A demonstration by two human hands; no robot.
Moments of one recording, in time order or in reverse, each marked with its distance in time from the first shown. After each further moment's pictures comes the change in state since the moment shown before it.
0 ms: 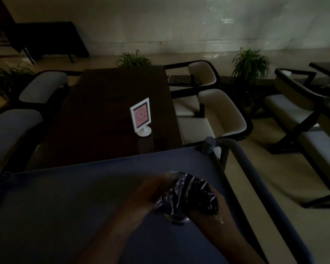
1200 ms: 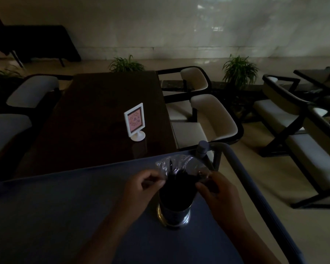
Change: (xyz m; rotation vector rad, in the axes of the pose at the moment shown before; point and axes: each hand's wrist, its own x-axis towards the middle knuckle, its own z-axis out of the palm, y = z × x) left_hand 0.019 -0.006 -0.009 0.072 0.205 0.349; right_hand 0.023 0.014 -0.031 -0.299 0.220 -0.049
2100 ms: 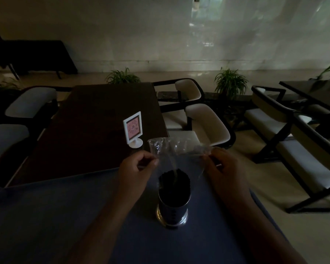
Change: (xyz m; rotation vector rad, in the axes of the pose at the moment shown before) left_hand 0.006 0.049 -0.018 0.071 0.135 0.067; right_hand 0.024 -0.056 -0.032 -0.114 0.159 -0.199
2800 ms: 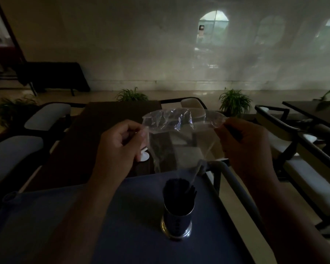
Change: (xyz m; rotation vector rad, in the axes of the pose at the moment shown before) left_hand 0.000 0.102 -0.064 -0.053 0.181 0.371; right_hand 0.038 -0.101 -0.059 0.141 0.138 -0.214
